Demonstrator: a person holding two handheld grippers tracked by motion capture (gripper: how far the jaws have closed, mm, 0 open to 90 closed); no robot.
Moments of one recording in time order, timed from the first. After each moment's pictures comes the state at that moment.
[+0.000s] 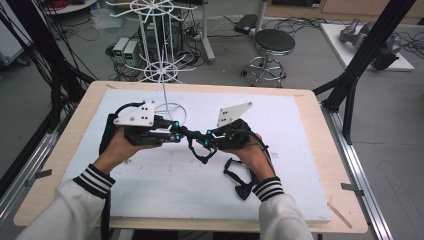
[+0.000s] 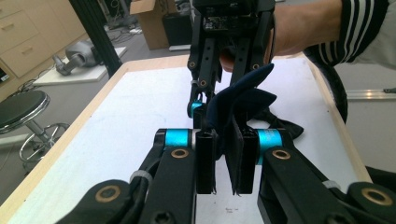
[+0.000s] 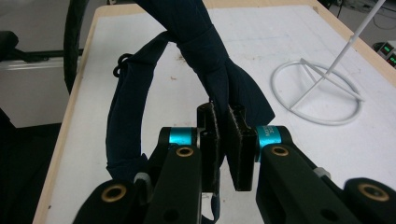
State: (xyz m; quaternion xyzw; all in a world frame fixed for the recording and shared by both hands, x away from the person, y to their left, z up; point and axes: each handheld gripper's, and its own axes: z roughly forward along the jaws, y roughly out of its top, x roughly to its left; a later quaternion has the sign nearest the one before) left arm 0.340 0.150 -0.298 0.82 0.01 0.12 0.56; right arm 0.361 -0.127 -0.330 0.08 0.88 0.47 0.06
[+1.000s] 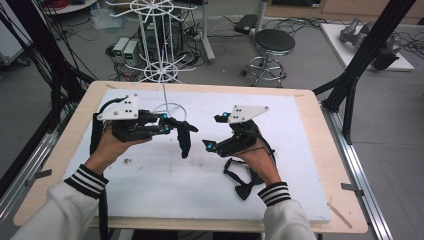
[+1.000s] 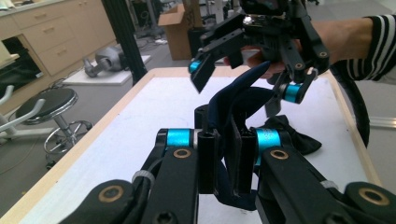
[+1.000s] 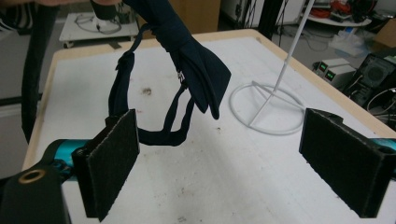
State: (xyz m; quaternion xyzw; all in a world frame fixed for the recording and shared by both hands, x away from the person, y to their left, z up) left arm 0.342 0.179 -0.293 0.79 0.06 0.15 0.59; right arm 0.349 -0.145 -0.326 0.16 0.82 0.53 0.12
